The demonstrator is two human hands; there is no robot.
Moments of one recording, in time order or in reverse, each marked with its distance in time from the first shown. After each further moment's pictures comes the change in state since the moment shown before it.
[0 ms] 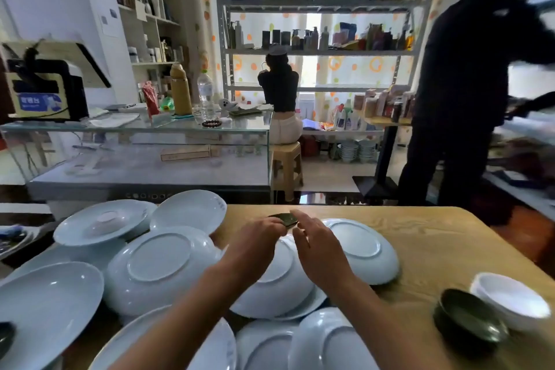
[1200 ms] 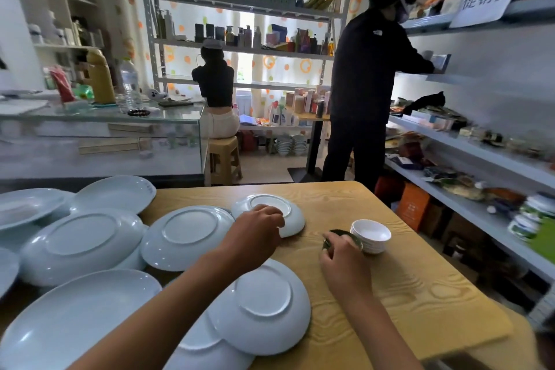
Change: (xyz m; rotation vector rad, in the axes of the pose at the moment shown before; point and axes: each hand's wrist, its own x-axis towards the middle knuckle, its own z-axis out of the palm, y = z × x) left_hand -0.031 0.154 0.016 -0.183 0.053 0.278; right_hand -0.172 0.079 -0.130 -0.287 0.171 0.539
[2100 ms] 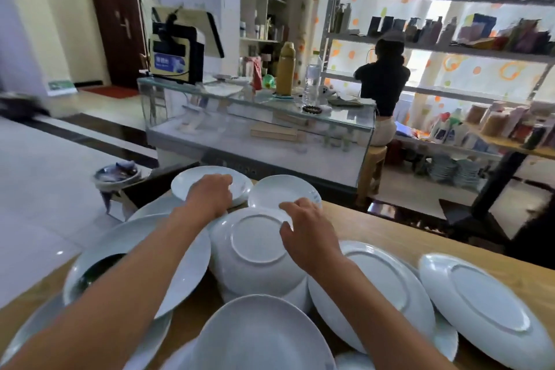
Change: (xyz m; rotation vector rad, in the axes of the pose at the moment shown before) left_hand -0.150 -0.376 -0.155 0.410 -0.106 -1.053; right_hand 0.033 -0.358 0.204 0.110 -0.388 -0.839
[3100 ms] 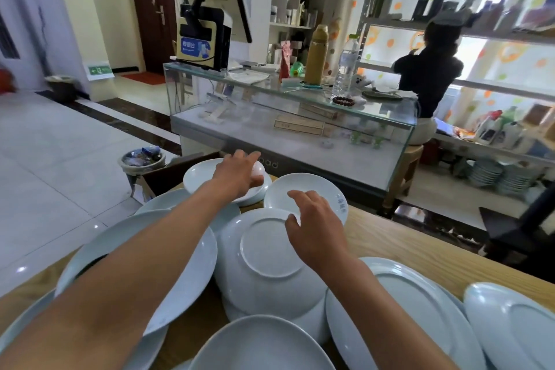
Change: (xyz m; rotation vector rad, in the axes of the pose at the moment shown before) left_hand 0.075 -0.010 0.029 0.008 0.072 0.010; right_hand 0.051 0.003 0.029 0.134 -0.035 -0.046
